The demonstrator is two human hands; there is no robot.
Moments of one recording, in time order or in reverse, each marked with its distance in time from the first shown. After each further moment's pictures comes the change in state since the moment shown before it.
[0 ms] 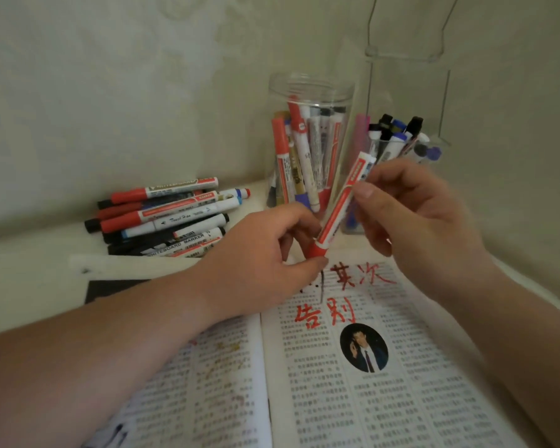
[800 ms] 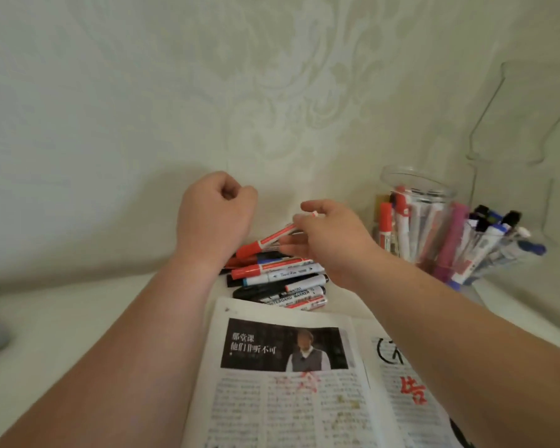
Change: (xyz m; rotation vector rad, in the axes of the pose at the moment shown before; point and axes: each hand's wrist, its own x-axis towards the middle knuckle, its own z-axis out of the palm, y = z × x) left_hand -0.005 -0.046 -0.163 0.157 0.895 -0.330; right_hand 0.093 -0.037 0.185 0.195 -0.106 0.548
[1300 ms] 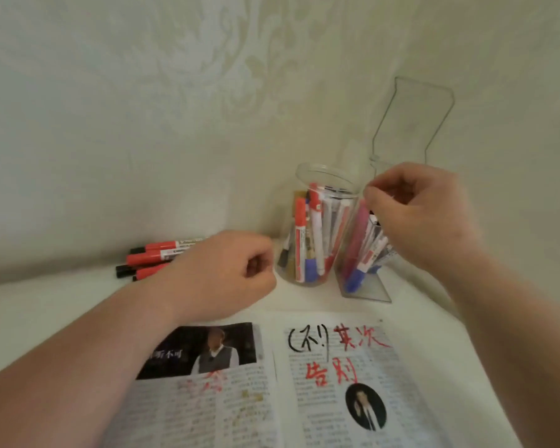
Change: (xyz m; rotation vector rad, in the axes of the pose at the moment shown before) left_hand -0.064 0.037 0.039 0.106 -0.838 0.456; right_hand -0.078 -0.052 -0.145 -0.814 0.570 -0.527
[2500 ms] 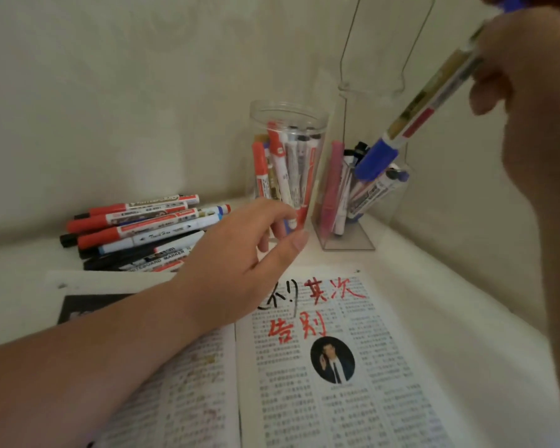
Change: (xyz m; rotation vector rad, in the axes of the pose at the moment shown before) left_hand 0.007 0.038 0.076 -0.119 0.188 0.106; right_hand 0.022 0.036 -0.072 0.267 0.219 -0.046
